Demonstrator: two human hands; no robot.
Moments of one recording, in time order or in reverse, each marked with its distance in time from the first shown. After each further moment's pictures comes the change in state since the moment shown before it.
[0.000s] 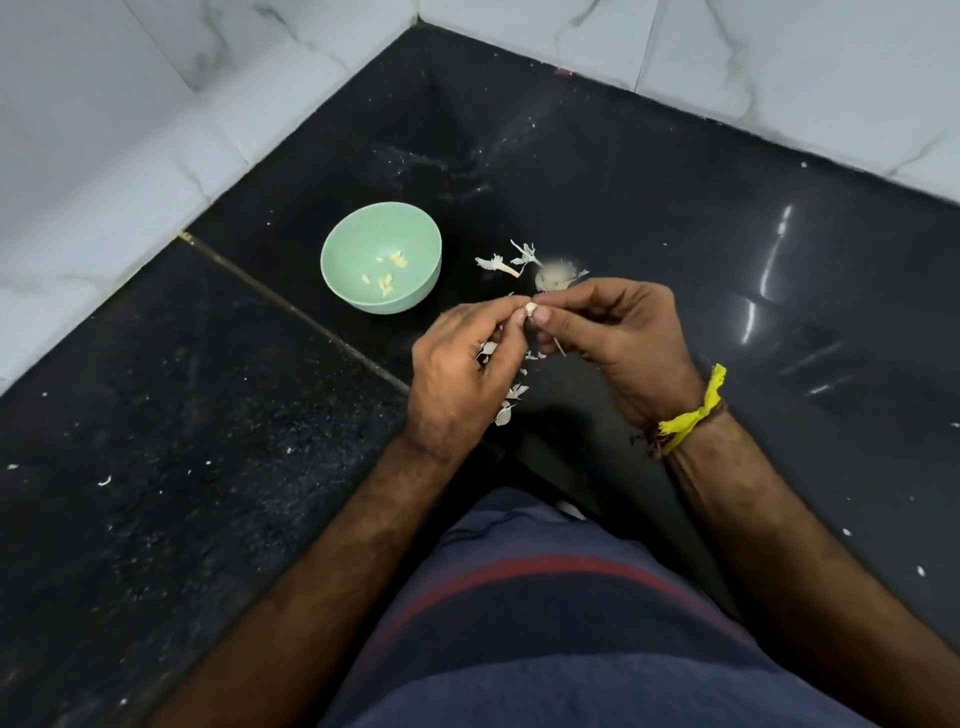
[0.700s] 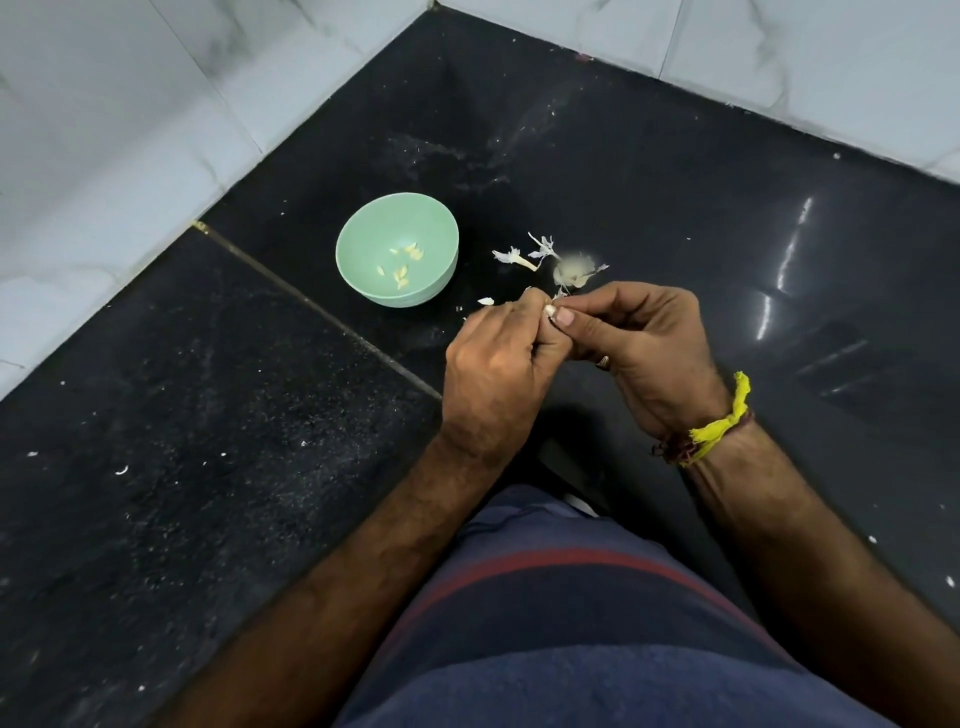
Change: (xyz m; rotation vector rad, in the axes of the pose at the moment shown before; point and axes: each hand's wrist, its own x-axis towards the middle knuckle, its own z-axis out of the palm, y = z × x) left_hand 0.000 0.005 0.016 0.290 0.082 0.058; right_hand -0.005 -0.001 0.008 0.072 0.023 0.051
